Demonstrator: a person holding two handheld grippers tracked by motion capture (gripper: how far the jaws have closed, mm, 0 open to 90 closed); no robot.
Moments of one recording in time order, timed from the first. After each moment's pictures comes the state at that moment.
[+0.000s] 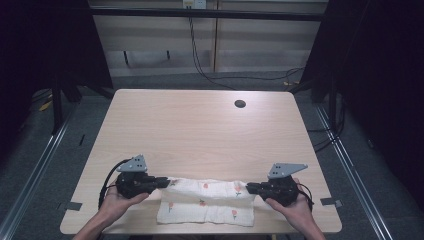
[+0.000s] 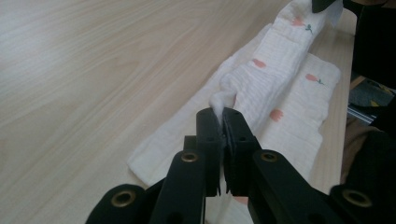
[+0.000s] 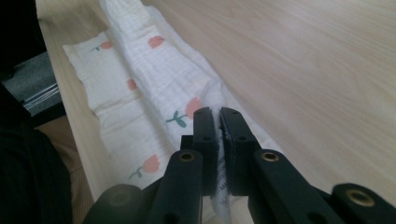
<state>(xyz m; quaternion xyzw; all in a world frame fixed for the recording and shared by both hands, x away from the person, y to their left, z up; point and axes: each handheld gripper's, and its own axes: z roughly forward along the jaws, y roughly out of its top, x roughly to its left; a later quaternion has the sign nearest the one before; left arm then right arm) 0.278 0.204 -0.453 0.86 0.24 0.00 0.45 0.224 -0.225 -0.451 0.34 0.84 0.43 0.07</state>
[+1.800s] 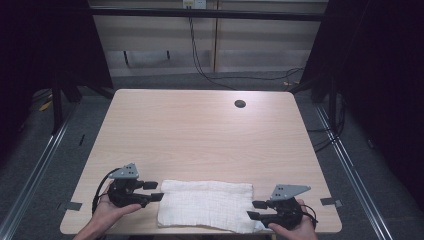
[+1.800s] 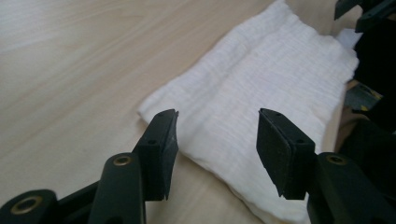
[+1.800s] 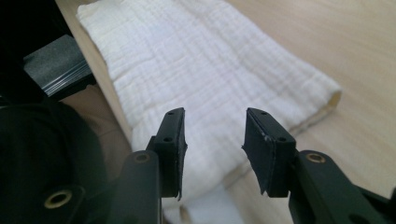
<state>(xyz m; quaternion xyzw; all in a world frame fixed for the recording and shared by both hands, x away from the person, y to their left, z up) 0.276 0.225 -0.469 0.85 0.29 -0.02 0.44 0.182 -0.223 -0.469 0.36 0.84 0.41 0.05</state>
